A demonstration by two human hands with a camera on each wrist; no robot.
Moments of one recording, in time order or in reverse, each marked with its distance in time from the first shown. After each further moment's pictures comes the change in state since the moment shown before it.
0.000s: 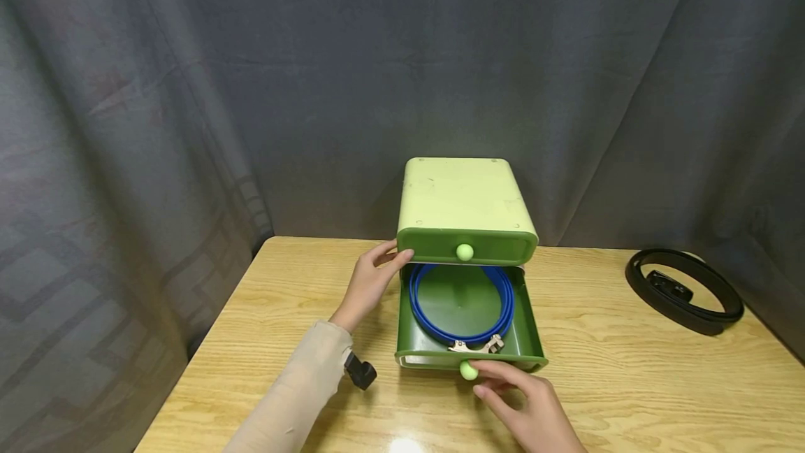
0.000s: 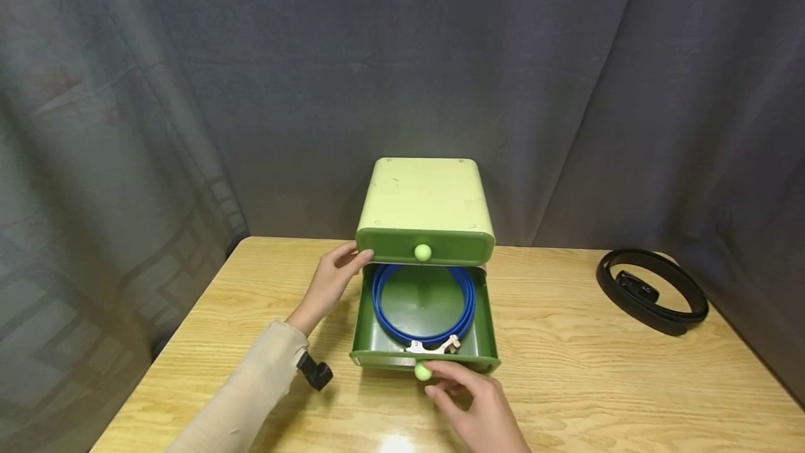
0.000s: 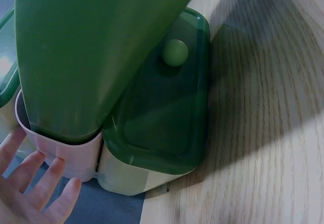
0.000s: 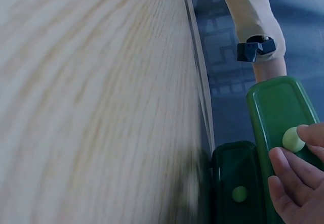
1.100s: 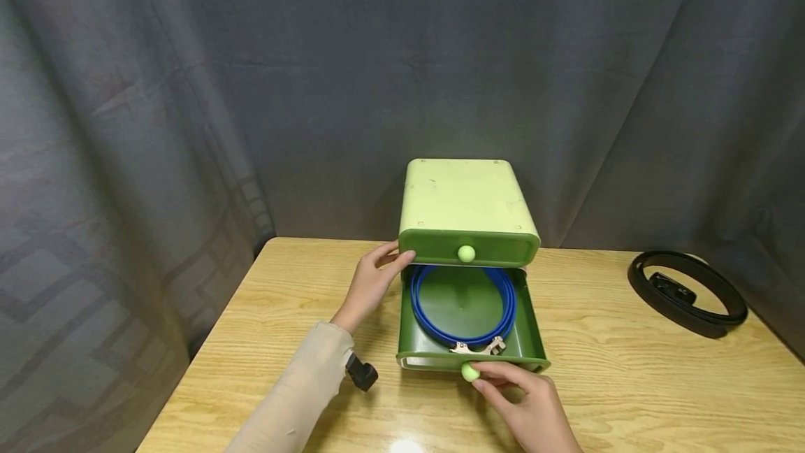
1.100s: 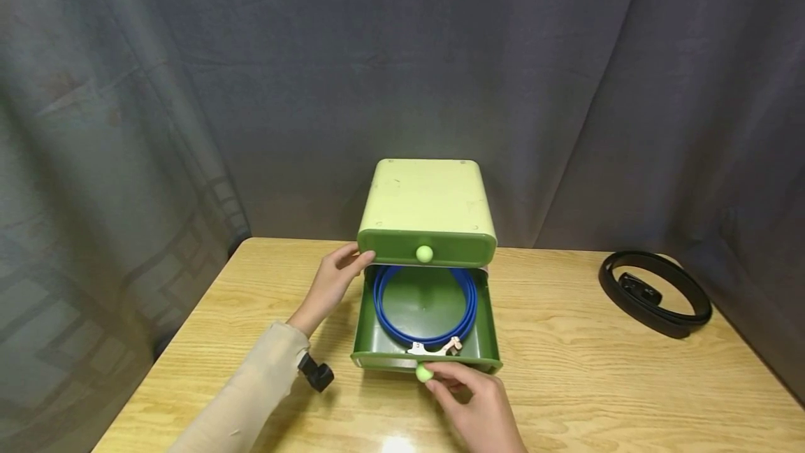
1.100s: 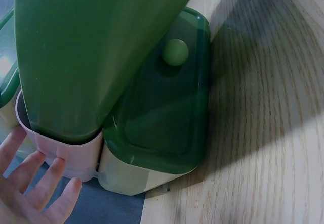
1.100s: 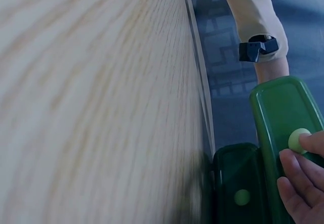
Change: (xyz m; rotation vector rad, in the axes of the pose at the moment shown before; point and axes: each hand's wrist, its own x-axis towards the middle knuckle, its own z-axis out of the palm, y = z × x) left_hand -0.001 0.000 0.000 0.002 -0.007 0.006; right_hand 0.005 -0.001 0.011 0.018 0.160 -0.003
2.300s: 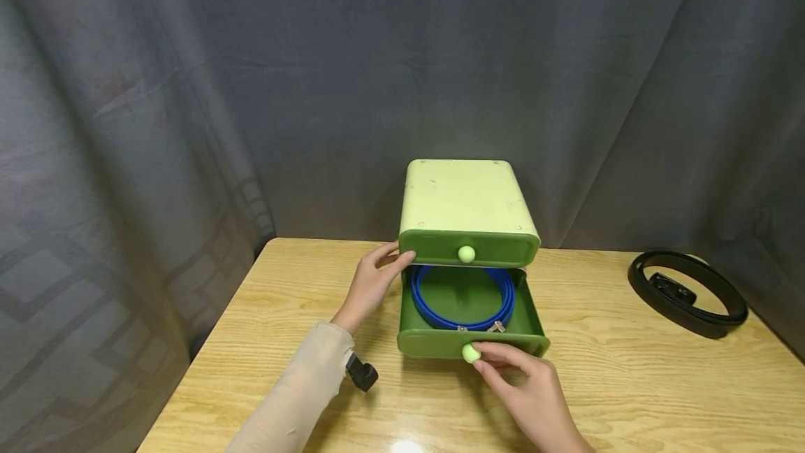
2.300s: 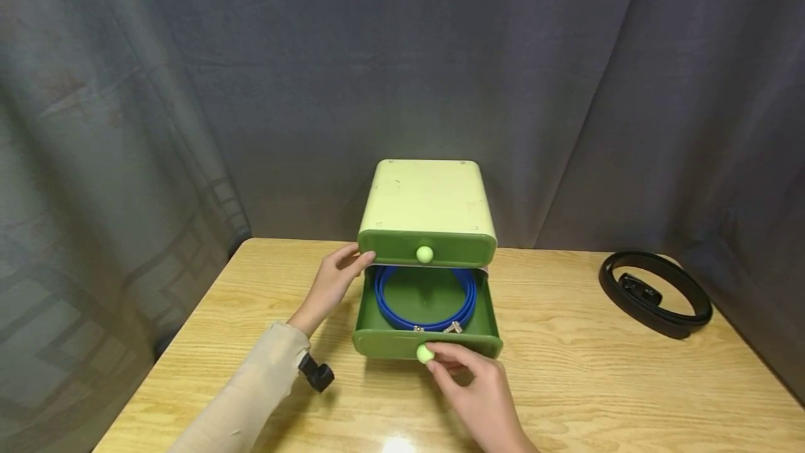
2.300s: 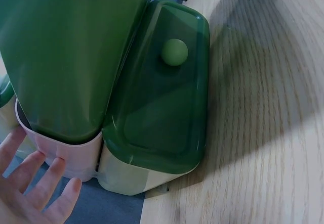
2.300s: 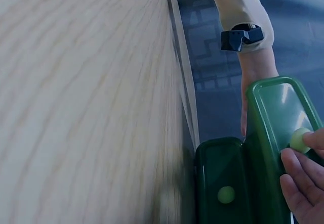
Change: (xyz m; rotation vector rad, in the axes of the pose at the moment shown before) left_hand 0.000 0.000 0.000 -0.009 -0.015 0.008; right_hand 0.016 -0.004 -0.005 -0.010 0.006 0.102
